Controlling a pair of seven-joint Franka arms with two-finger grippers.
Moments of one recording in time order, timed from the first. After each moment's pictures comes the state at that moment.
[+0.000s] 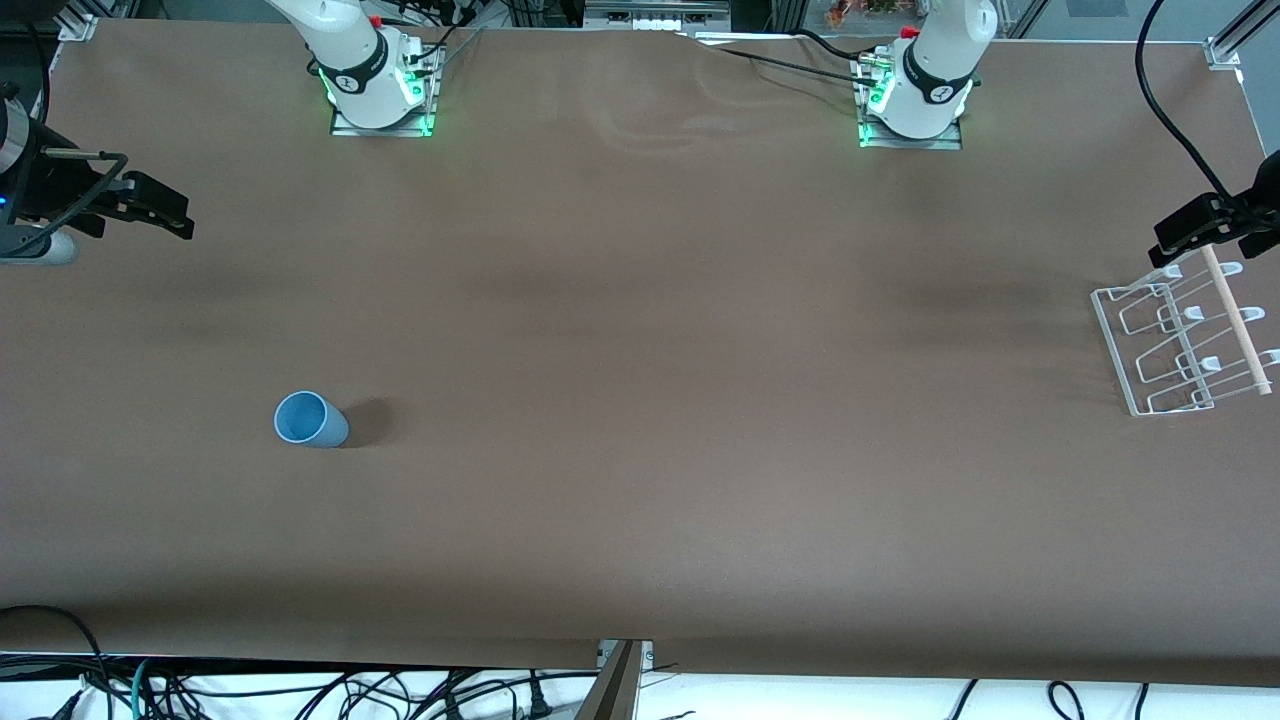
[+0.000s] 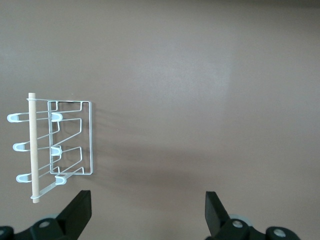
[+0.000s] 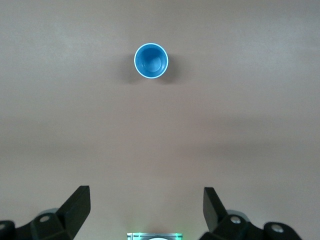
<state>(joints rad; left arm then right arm) 0.08 -0.03 0.01 -1.65 0.04 1.64 -0.04 0.04 0.03 -0.01 -1.56 -0.02 1.49 0.03</state>
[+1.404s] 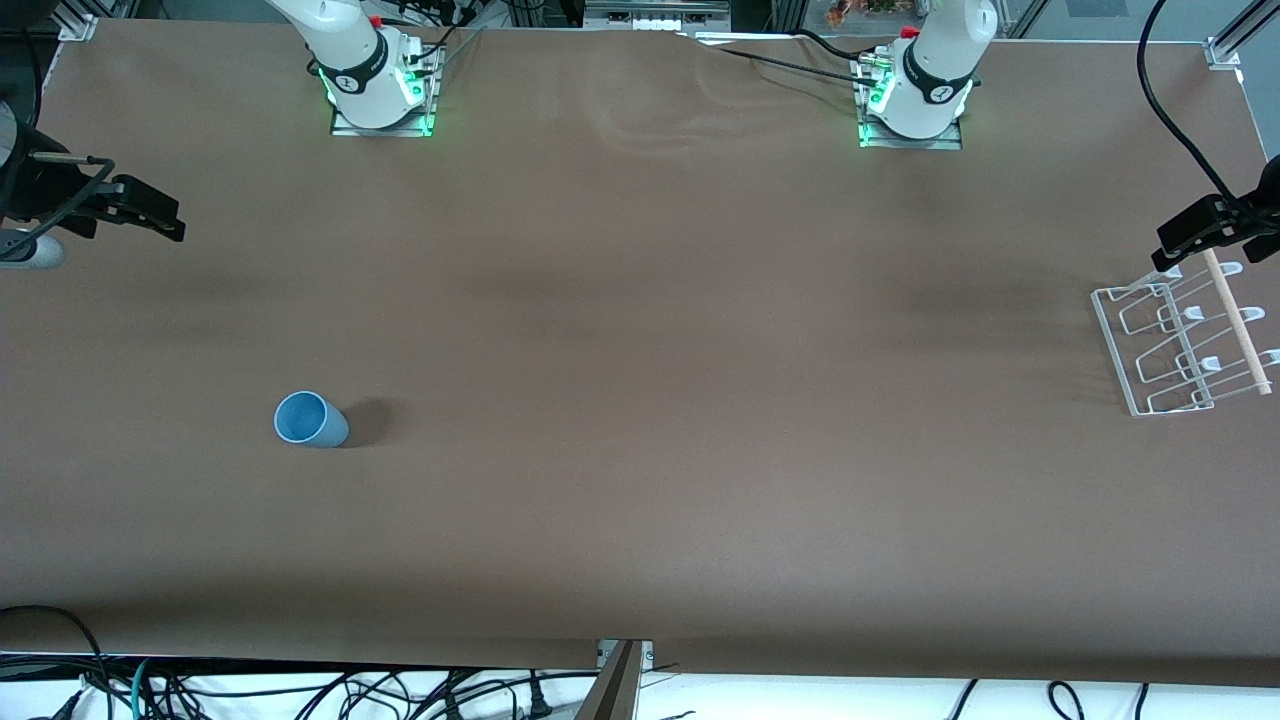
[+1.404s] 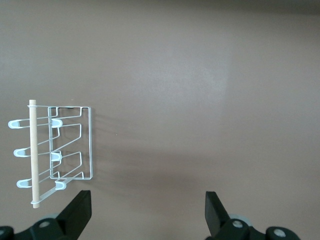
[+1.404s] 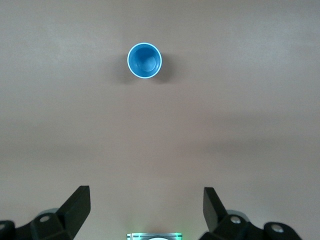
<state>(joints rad) 0.08 -0.02 0.01 -1.62 0.04 1.64 -0.04 0.03 0.03 -0.02 -1.56 -0.02 1.49 0.03</state>
